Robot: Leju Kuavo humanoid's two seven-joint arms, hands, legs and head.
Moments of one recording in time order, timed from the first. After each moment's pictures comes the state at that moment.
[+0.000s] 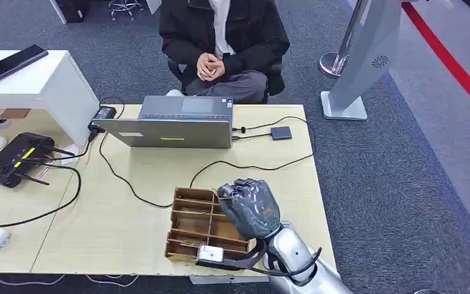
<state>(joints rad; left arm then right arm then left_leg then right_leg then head) -0.14 -0.09 -1.24 -0.11 1.03 0.55 -0.14 -0.22 0.00 0.74 -1.45 1.19 -0.47 -0.03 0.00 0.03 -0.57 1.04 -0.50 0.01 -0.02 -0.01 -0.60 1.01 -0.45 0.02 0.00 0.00</state>
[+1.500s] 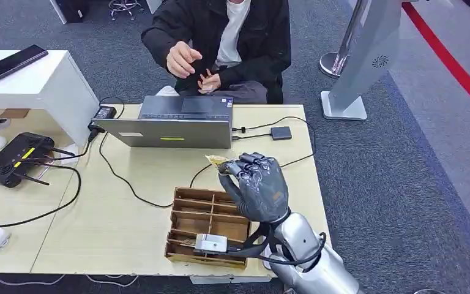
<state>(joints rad) -0.16 -0.08 -1.28 -0.11 1.03 0.54 -0.13 -0.30 0.01 0.70 -1.56 1.22 -0.52 -0.05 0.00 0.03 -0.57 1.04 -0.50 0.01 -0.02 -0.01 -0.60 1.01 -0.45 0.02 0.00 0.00</state>
